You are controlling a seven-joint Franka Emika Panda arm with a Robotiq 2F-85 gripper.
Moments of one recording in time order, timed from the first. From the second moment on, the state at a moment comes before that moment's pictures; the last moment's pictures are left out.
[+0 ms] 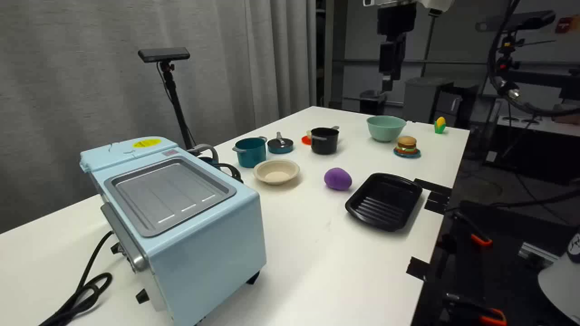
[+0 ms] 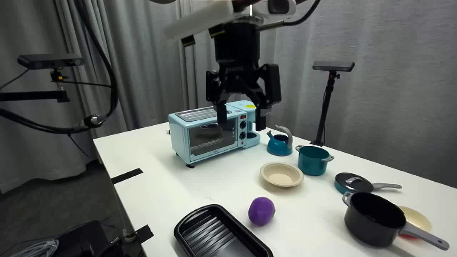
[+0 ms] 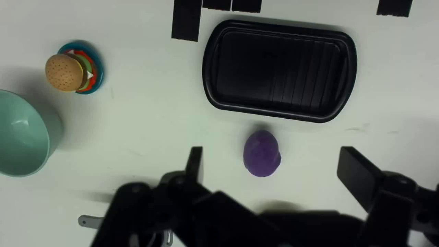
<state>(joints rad) -0.10 -0.36 -0.11 -2.28 -0.19 1.90 -0.17</state>
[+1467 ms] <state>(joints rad) -0.06 -0.30 -0.06 -2.19 -0.19 1.90 -0.17</state>
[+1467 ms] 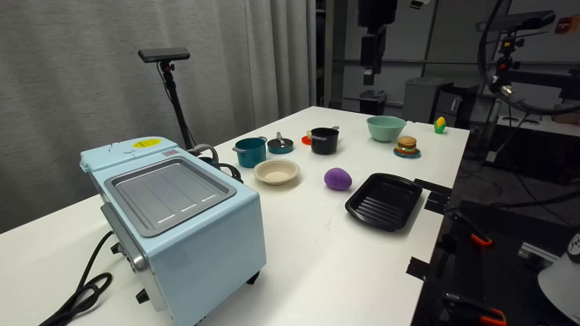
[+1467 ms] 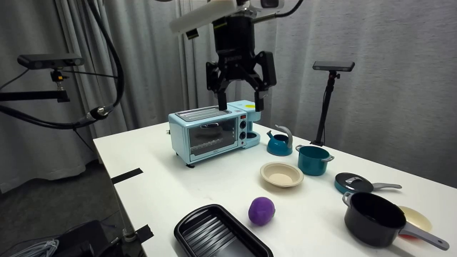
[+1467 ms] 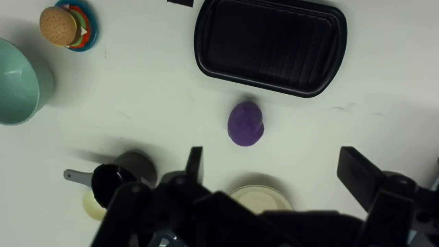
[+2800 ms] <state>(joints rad) 0.09 0.04 0.10 -1.86 -0.15 1.93 -0.17</state>
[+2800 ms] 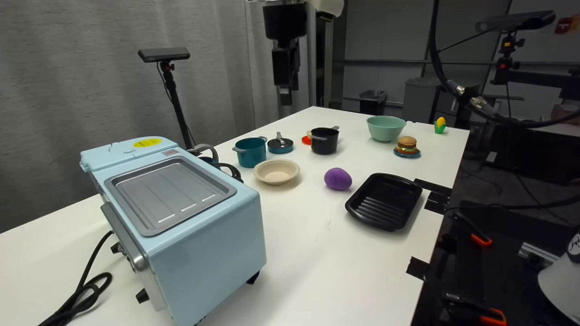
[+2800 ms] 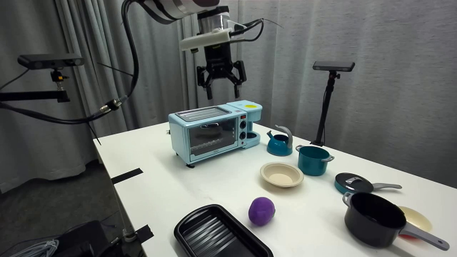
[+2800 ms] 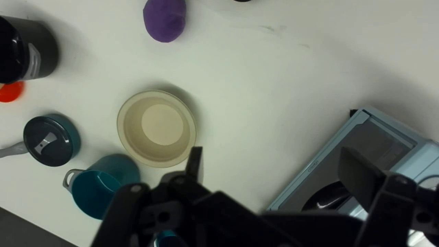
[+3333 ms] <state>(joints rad) 0.11 0.14 0.13 -1.85 -0.12 2.10 -0.17</state>
